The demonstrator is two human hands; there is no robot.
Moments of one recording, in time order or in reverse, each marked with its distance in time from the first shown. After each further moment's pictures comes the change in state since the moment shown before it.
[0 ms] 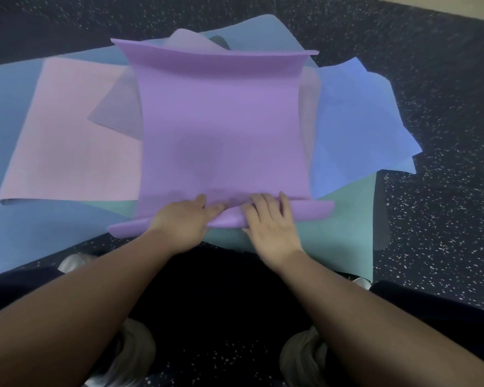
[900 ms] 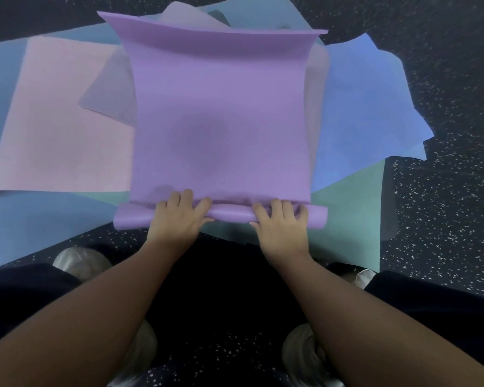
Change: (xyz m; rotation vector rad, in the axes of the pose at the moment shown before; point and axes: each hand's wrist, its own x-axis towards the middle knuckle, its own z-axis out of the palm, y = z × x) left_hand 0.002 -0.011 0.073 0.246 0.703 -0.063; right_hand -0.022 -0.001 0.032 -0.123 -0.012 0.208
